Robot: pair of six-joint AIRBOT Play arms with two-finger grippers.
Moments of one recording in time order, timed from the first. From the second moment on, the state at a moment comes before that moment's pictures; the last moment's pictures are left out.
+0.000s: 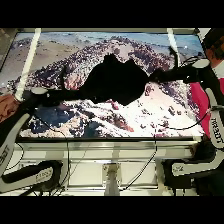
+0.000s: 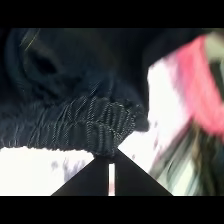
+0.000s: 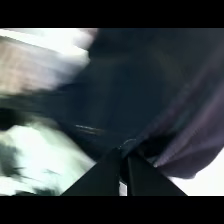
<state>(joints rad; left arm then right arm) -0.07 -1.28 0.92 0.21 -1.00 -0.72 -0.15 -1.56 1.39 -0.40 1.33 1.03</state>
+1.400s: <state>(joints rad) -0.11 -1.69 1.88 0.00 -0.72 -0.94 -0.05 -1.57 1.84 -0.46 0.32 1.38</state>
